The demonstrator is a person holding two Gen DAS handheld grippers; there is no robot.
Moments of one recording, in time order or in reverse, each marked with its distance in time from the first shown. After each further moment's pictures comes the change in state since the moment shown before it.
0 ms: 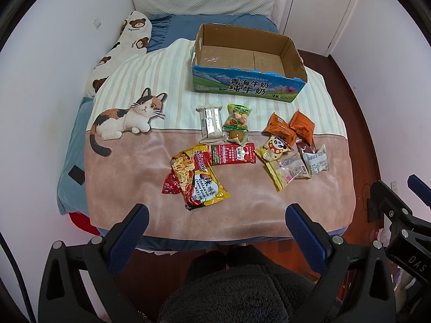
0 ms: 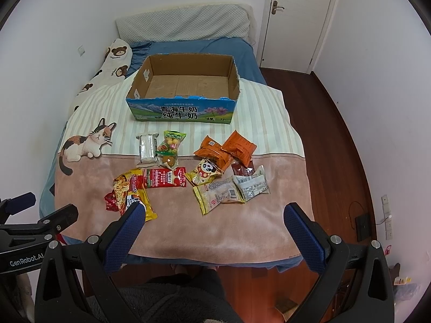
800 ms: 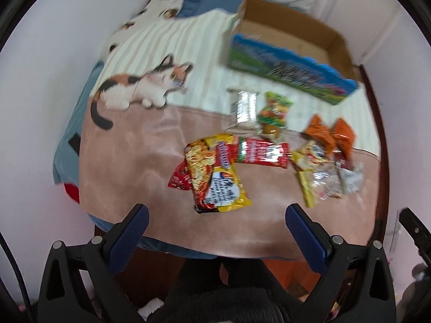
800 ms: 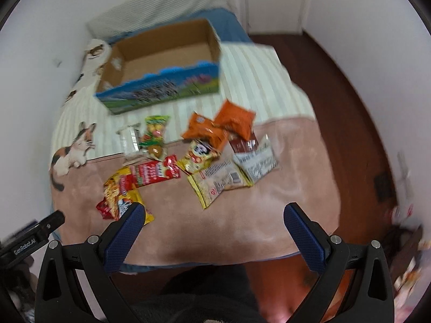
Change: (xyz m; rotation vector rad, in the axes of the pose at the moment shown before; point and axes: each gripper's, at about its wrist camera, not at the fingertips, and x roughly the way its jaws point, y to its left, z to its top) left arm 0.107 0.046 0.016 -0.196 0.118 0.061; right arm 0.114 -0.042 0.001 0.219 0.168 0.056
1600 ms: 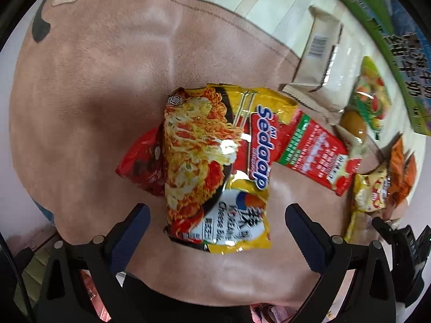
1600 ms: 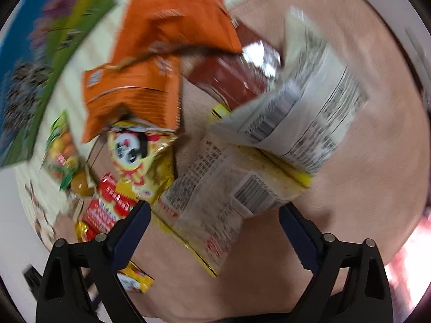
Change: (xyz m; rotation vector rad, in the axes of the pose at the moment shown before) left arm 0.221 0.028 0.035 -0.281 0.359 -0.076; right arm 0.286 -0.038 0.022 0.500 0.397 0.075
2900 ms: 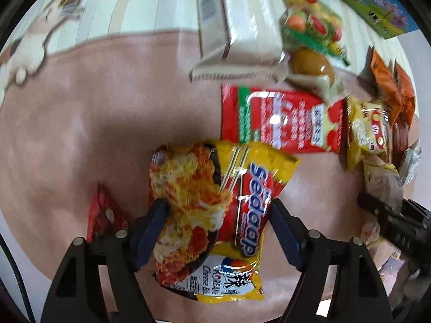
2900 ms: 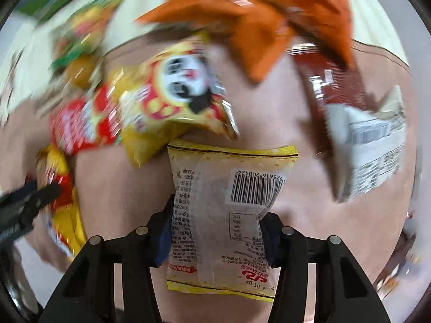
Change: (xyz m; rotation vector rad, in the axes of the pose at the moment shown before) left arm 0.068 -0.067 0.086 0.466 -0.045 0.035; right arm 0.056 0.120 -0.100 -0.629 -0.022 -0.250
